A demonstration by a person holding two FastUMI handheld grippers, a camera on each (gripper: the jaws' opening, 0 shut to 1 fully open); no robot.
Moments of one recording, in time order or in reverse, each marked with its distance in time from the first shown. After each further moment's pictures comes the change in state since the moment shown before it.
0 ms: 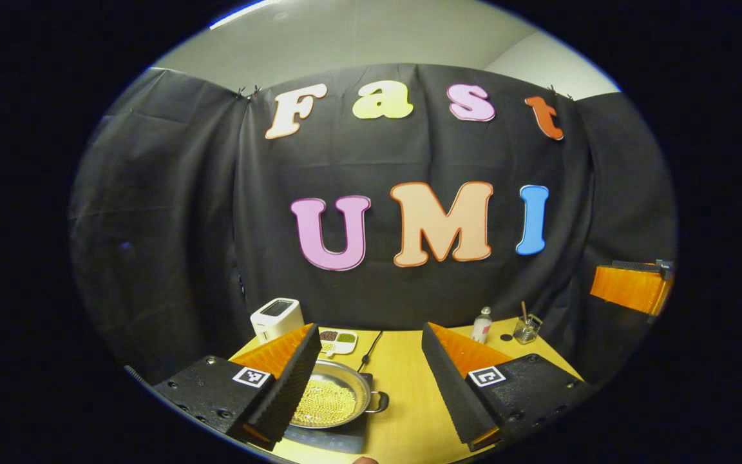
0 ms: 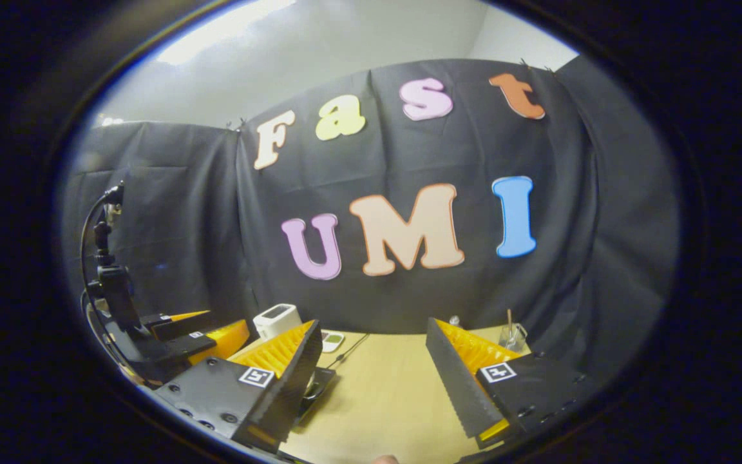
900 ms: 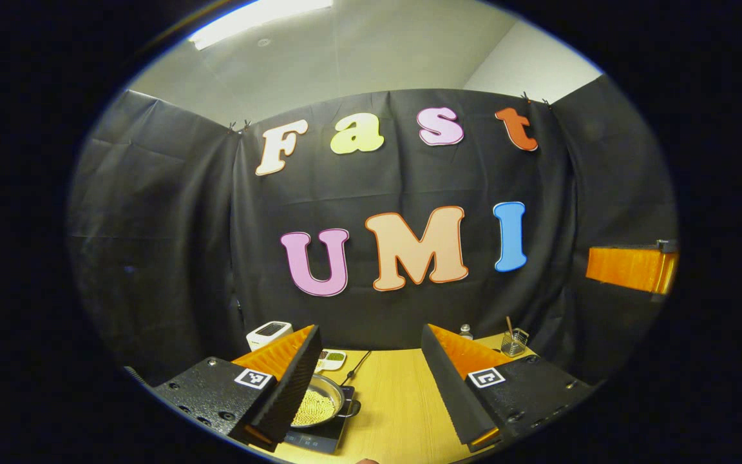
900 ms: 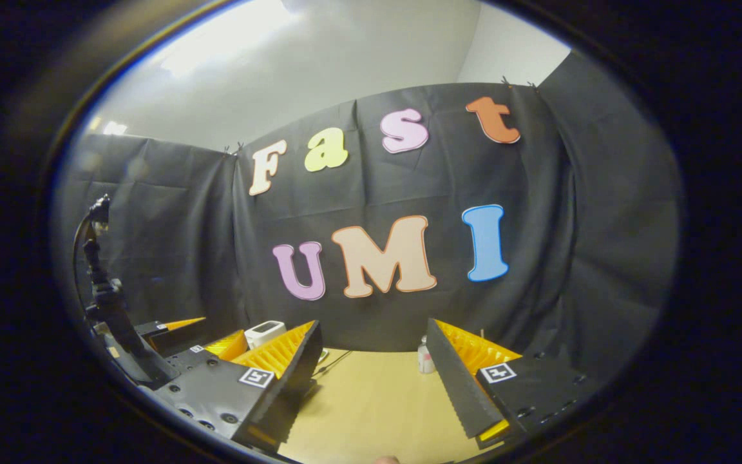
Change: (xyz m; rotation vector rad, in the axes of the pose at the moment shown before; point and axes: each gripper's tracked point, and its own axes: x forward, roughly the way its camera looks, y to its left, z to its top) left arm -0.040 -0.068 0.004 0.052 -0.123 0.002; right arm -0.050 -0.068 0.025 -0.006 -0.084 -0.048
